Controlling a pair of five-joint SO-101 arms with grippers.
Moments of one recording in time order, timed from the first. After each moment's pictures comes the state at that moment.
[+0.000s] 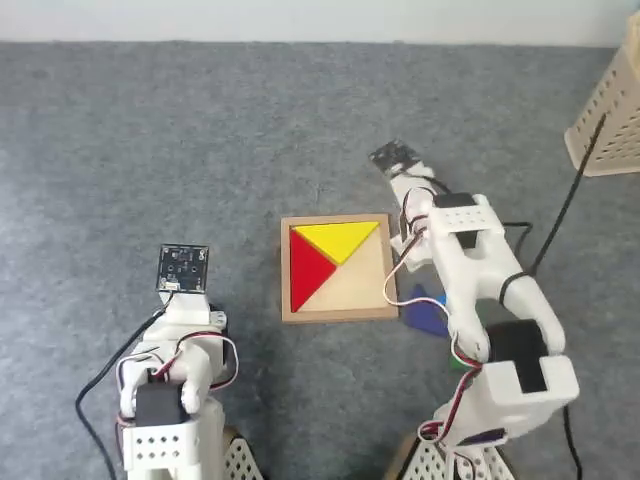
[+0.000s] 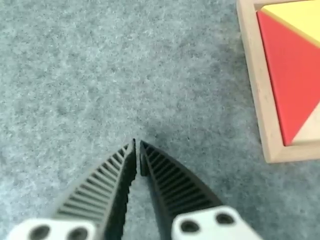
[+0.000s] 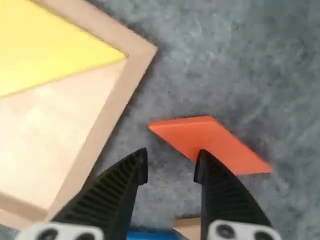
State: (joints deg) left arm -10.1 -103.3 97.2 72.0 -0.7; right arm -11.1 7.5 27.4 50.3 24.7
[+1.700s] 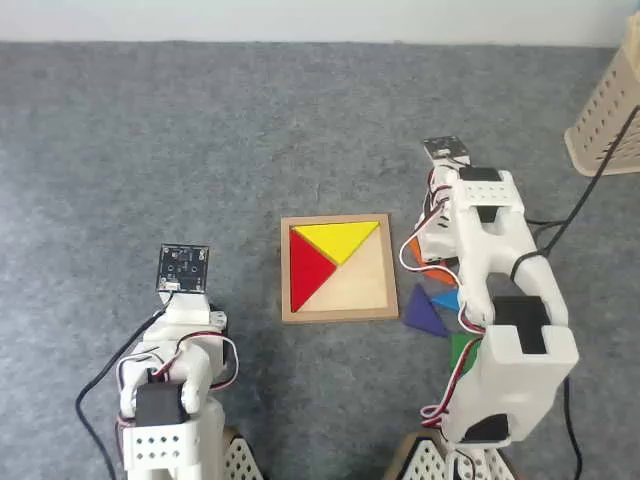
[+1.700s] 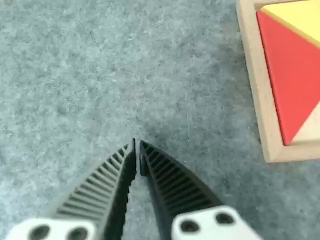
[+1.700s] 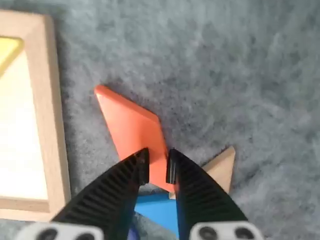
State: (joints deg) left arm -10.1 -103.3 97.2 72.0 -0.7; right arm -4.9 16.2 12.9 68.9 7.9
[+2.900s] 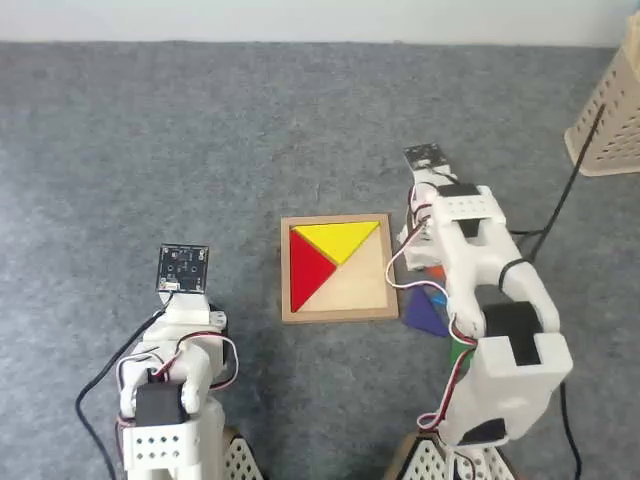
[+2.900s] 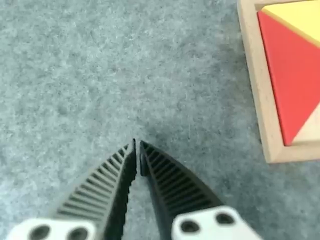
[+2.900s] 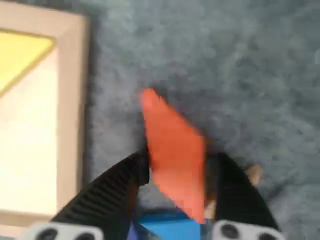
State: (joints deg) left arm -10.2 -103.3 97.2 72.0 -0.7; right arm -9.6 14.1 21.0 59.1 7.5
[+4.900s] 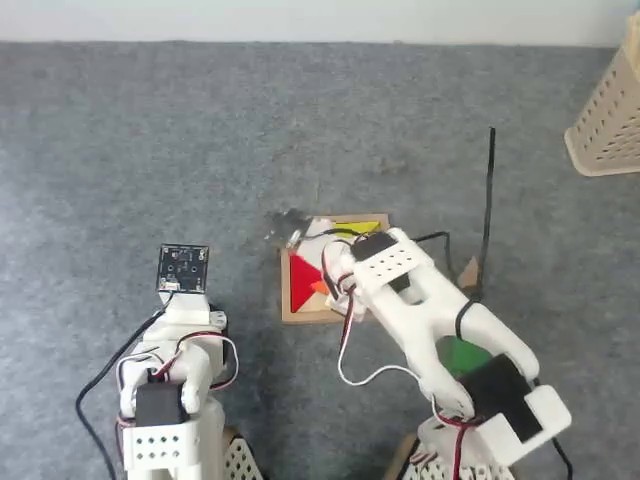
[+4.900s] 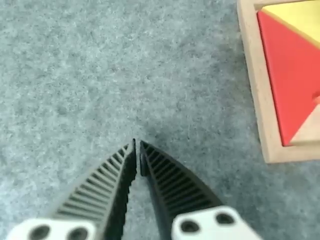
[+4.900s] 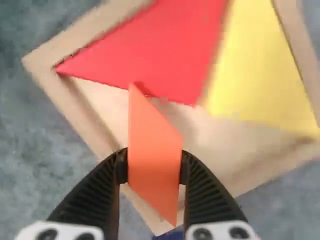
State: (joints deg) left arm -10.1 -103.3 97.2 72.0 -0.7; right arm -35.2 -2.4 37.5 52.0 35.1
